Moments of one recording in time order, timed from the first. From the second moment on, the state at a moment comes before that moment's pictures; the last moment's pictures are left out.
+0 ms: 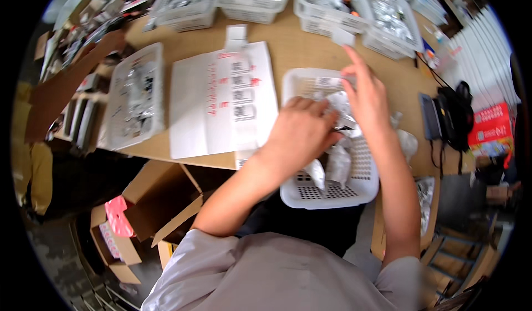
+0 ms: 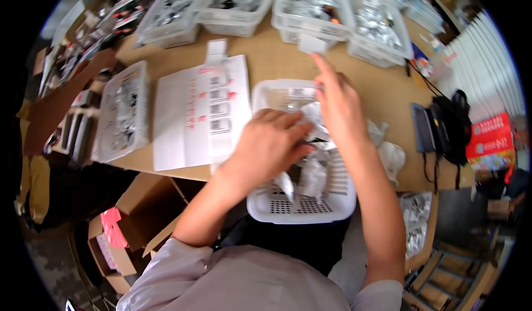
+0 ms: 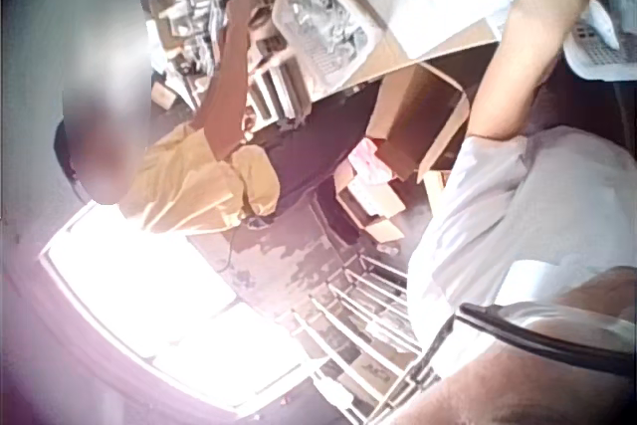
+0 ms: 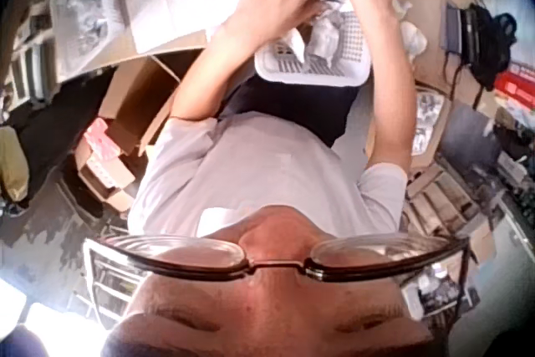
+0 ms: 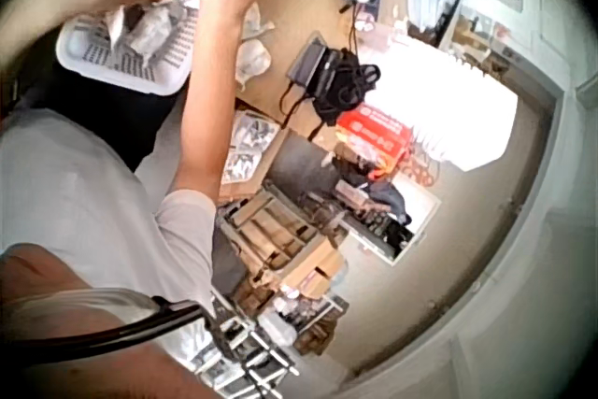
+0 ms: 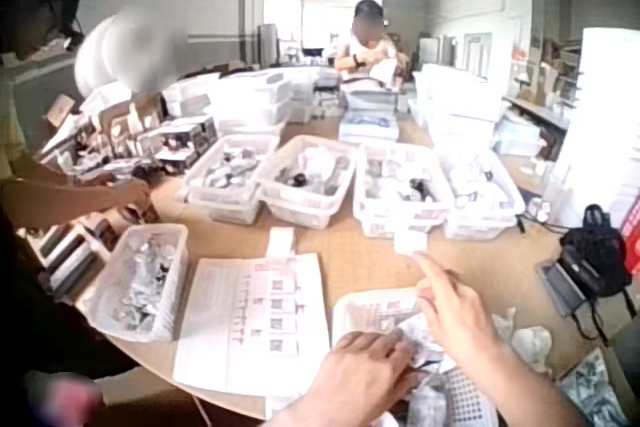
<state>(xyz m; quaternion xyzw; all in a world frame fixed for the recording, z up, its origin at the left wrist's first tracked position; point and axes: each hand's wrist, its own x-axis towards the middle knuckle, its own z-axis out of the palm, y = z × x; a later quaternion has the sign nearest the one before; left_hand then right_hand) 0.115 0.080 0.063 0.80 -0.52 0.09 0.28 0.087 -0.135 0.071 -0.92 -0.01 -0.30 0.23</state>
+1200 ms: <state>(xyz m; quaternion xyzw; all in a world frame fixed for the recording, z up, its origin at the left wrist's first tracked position) 0.111 0.078 0.072 0.80 -0.53 0.09 0.27 0.088 -0.139 0.073 -0.92 0.02 -0.28 0.25</state>
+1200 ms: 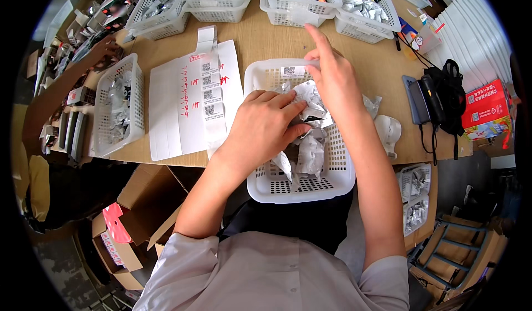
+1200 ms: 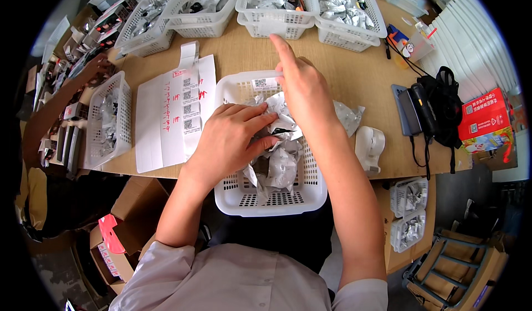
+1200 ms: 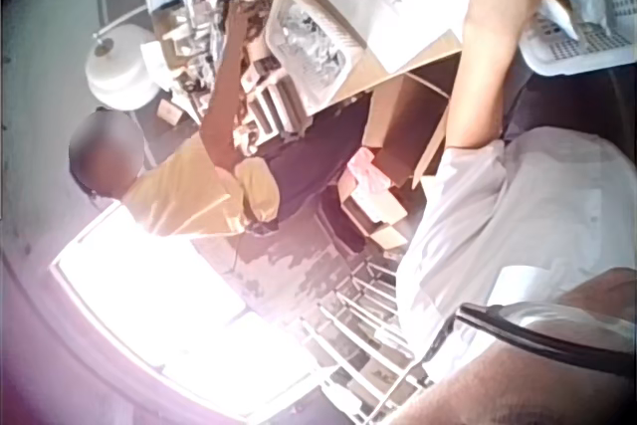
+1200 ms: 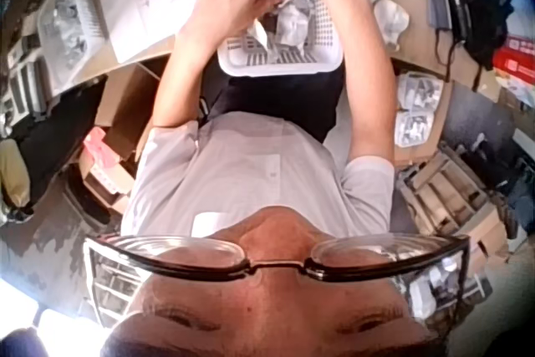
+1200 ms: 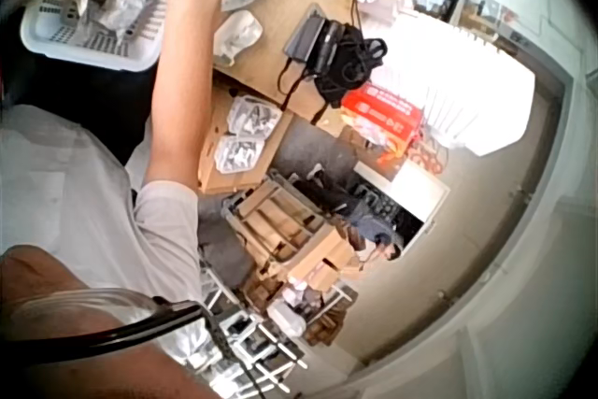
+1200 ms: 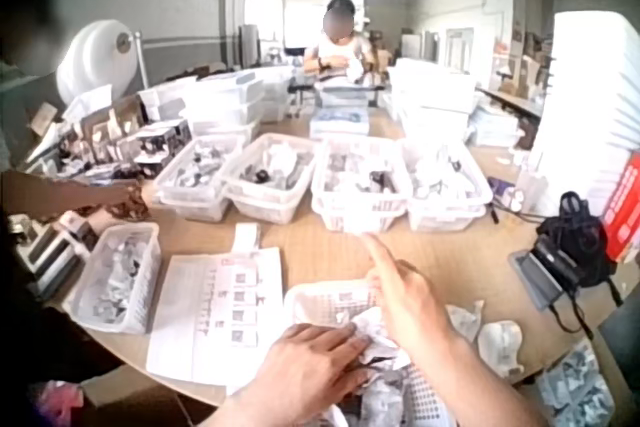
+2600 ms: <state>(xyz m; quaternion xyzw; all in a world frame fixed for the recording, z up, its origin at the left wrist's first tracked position) 0.176 0.031 0.111 0.77 -0.58 0.25 0.09 0.083 -0.156 0.059 -0.89 0.04 -0.31 0.33</state>
